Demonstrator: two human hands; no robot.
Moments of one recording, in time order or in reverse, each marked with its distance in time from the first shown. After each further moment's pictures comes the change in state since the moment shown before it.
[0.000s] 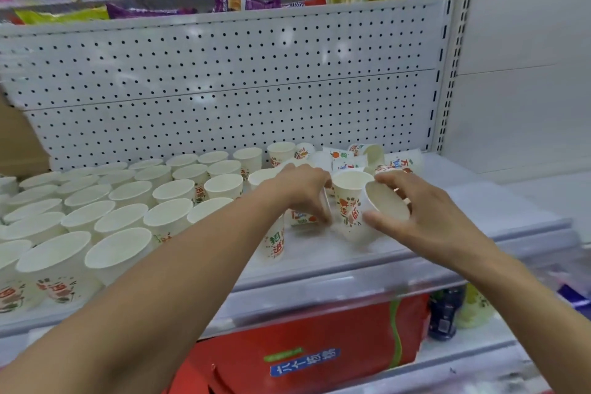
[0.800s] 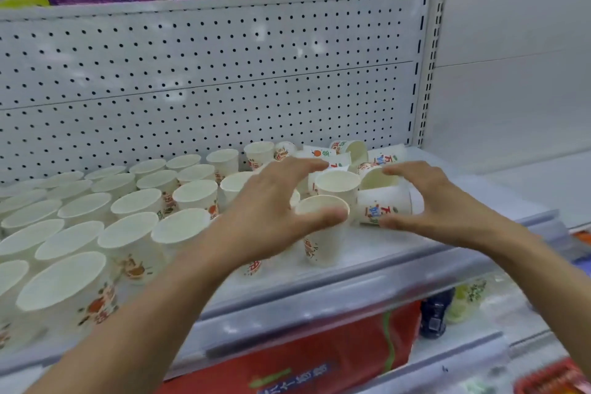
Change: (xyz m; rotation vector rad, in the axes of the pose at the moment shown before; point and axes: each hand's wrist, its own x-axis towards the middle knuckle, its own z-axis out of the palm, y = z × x) left_hand -0.085 0.014 -0.014 -0.464 0.334 0.097; right_hand 0.023 0.051 -0.016 -0.133 -0.156 0.036
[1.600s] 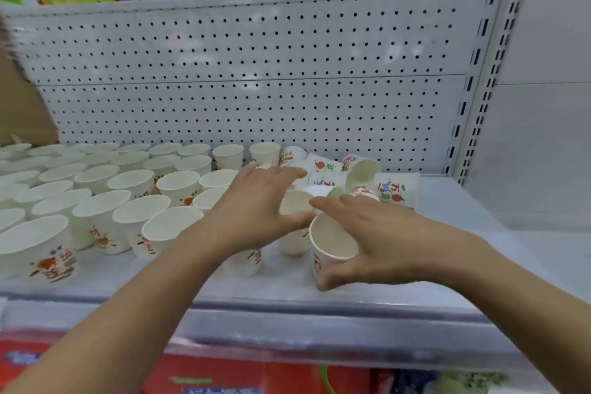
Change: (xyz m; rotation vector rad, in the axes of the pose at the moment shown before) left_hand 0.064 0.034 0.049 0.369 0.064 -0.290; right_hand 0.045 0.009 -0.024 -0.255 -0.436 -0.466
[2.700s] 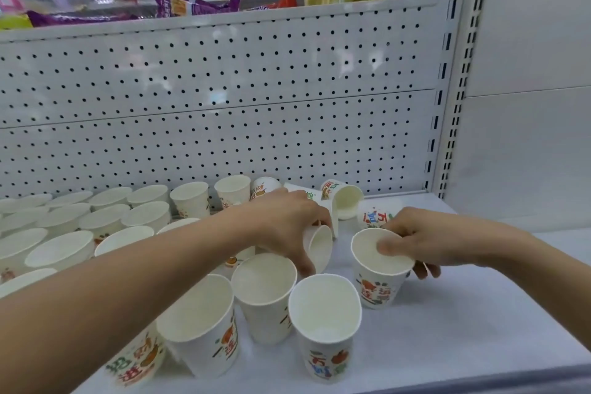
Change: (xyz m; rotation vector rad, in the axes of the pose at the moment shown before) left_hand 0.124 -0.007 0.031 0.252 -0.395 0.389; right_hand 0.025 0.106 -0.009 0.500 -0.218 0.396
